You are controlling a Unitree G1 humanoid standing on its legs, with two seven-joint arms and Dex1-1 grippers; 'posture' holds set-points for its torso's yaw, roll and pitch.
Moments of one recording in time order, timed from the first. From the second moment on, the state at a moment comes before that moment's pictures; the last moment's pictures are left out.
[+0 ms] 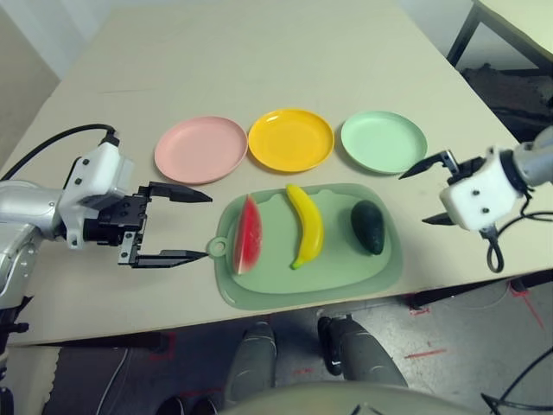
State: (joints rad) left arm -0.12 1.09 0.27 -0.20 -0.59 0.27 -1.45; right arm -0.82 -0.96 0.32 0.13 -0.04 -0.49 1.52
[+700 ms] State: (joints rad) left arm -0.18 1.10 0.25 -0.23 -0.58 0.30 -1.46; right arm -0.88 -0.79 0.46 0.24 -0.13 -0.56 1.56
